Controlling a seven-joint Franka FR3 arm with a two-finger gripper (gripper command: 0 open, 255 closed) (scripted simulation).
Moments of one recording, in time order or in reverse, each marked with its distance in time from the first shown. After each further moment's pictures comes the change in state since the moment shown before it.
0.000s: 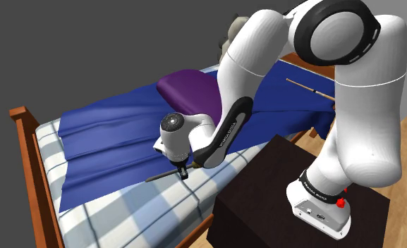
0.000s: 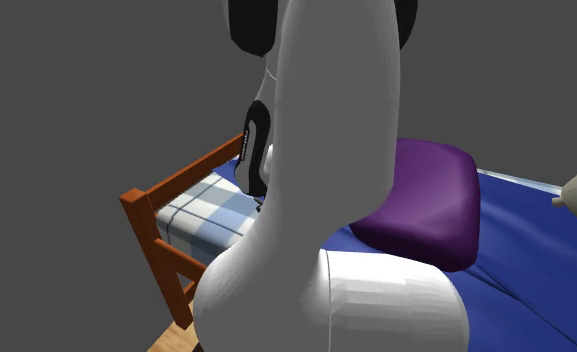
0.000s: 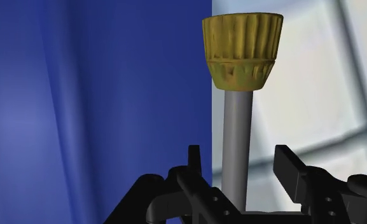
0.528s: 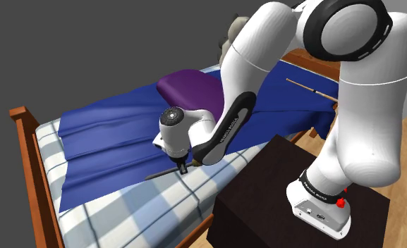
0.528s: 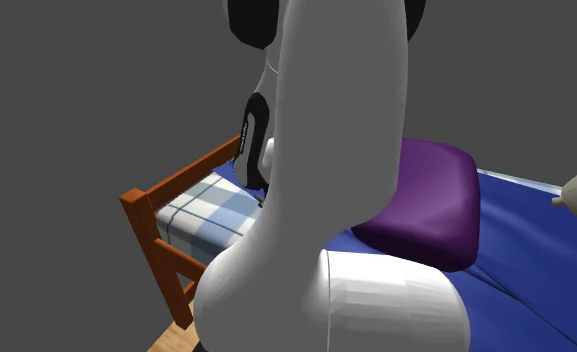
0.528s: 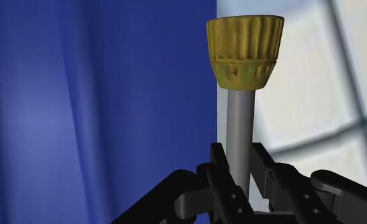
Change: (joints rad) arm -0.025 -0.045 0.025 -0.011 0.037 -0.031 -0.033
